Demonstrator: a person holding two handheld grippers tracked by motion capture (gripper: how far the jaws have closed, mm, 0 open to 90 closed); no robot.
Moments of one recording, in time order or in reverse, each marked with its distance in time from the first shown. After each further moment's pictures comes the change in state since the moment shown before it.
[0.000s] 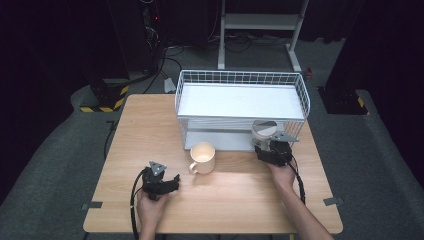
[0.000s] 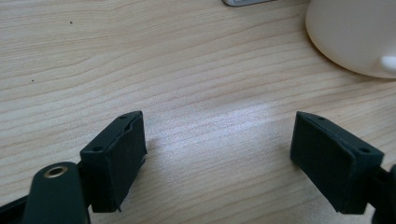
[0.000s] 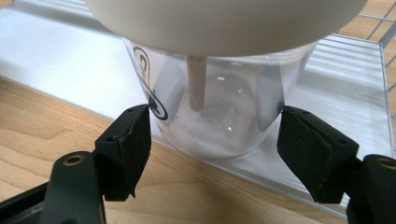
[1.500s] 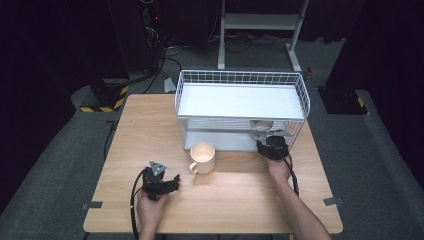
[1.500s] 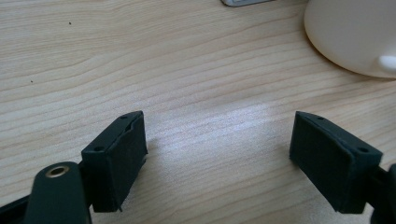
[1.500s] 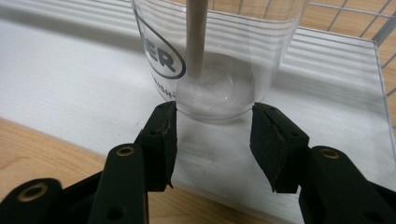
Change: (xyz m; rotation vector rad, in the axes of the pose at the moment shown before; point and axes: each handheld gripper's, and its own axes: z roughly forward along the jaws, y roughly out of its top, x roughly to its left) left arm 0.000 0.000 0.000 0.000 -0.003 0.004; right arm -0.002 0.009 0.023 0.027 -0.074 0.016
